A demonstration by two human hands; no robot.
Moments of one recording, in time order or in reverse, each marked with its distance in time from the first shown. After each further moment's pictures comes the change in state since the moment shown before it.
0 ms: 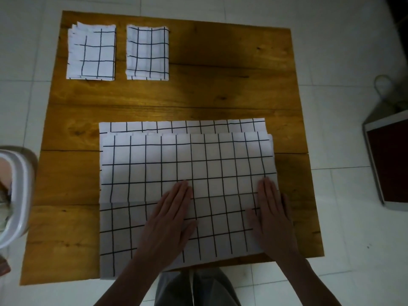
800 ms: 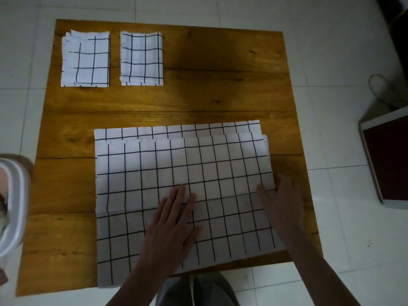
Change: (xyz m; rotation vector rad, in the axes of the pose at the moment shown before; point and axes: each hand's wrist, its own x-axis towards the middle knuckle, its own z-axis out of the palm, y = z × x) left_hand 0.002 0.014 -0.005 0.031 -0.063 -0.021; right_hand 0.053 -0.002 -0.037 0.306 0.124 0.519
